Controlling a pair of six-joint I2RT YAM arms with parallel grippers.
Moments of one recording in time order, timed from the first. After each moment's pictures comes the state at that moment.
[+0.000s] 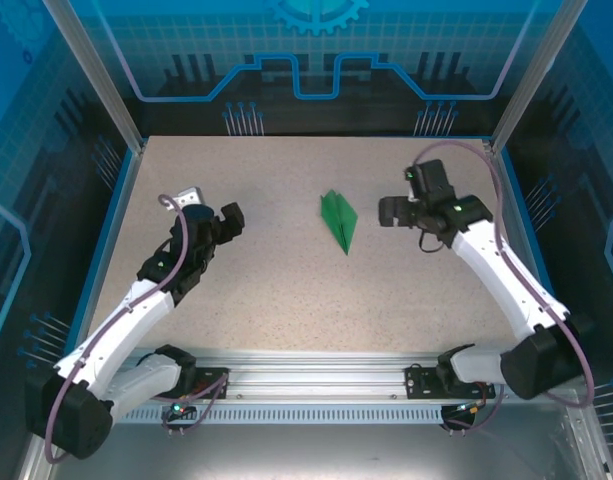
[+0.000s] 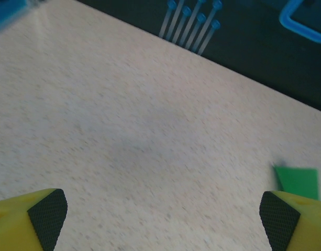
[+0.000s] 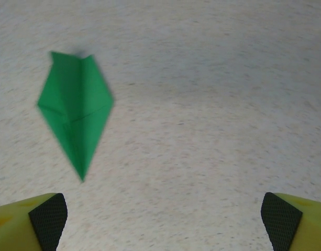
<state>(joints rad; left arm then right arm) -0.32 0.98 0.72 -0.27 -0.43 -0.58 0.27 1.26 1.15 -0.78 0.20 0.27</state>
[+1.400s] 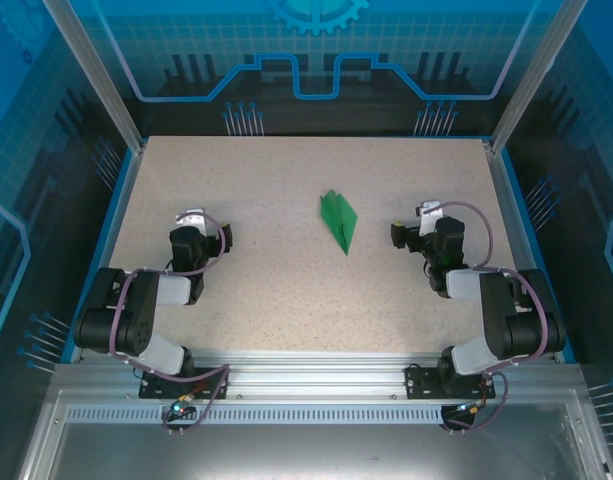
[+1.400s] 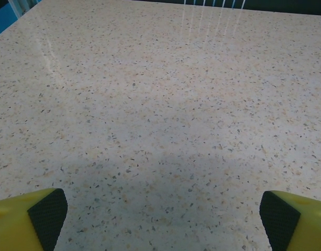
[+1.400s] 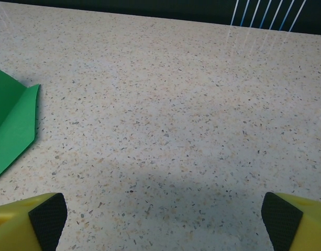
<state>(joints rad) -0.02 1.52 0.37 0.73 -0.15 -0.12 0.05 1.50 0.43 0.64 -0.05 -0.06</state>
